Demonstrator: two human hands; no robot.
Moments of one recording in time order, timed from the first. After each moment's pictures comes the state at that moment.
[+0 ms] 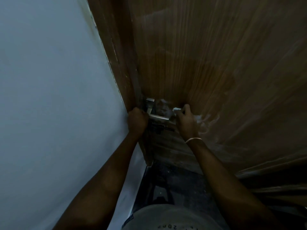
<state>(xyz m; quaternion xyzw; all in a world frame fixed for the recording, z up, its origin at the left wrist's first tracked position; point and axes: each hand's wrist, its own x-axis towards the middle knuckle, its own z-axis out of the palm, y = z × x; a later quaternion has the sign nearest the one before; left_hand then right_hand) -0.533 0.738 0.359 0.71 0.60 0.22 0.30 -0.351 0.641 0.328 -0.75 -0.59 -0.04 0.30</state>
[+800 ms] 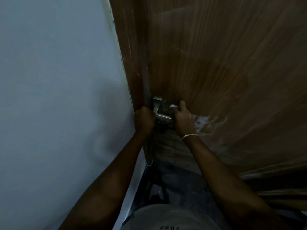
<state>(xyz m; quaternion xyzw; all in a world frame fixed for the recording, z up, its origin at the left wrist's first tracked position) -0.531 0.742 0.353 0.68 0.62 0.23 0.31 -0.382 0.668 0.330 -0.74 -0.63 -0.06 0.24</state>
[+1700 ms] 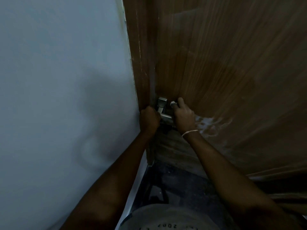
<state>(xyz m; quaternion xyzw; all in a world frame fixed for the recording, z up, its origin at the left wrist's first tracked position) -0.530 0.739 0.356 0.68 0.63 0.22 0.31 -0.394 0.688 0.341 -0.74 -0.62 -0.15 0.20</state>
